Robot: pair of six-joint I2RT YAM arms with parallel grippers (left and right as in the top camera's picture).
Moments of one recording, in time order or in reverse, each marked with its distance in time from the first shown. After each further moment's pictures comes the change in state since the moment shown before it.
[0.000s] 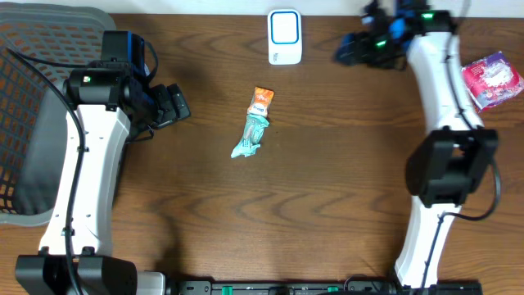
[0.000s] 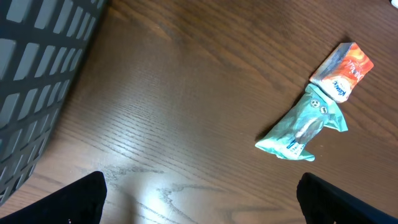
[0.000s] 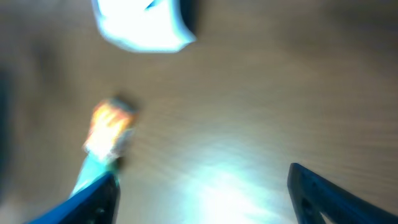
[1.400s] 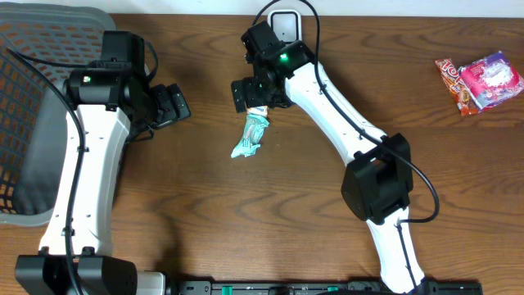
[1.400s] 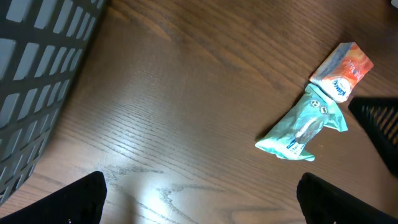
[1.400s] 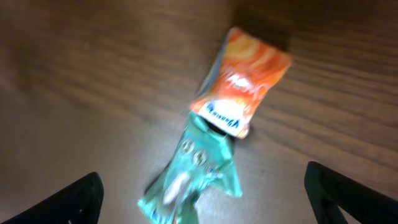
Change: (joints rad) left arm 0.000 0.000 0.000 0.000 0.000 0.000; right arm 0.498 0.052 -0.001 0.026 0.389 0.368
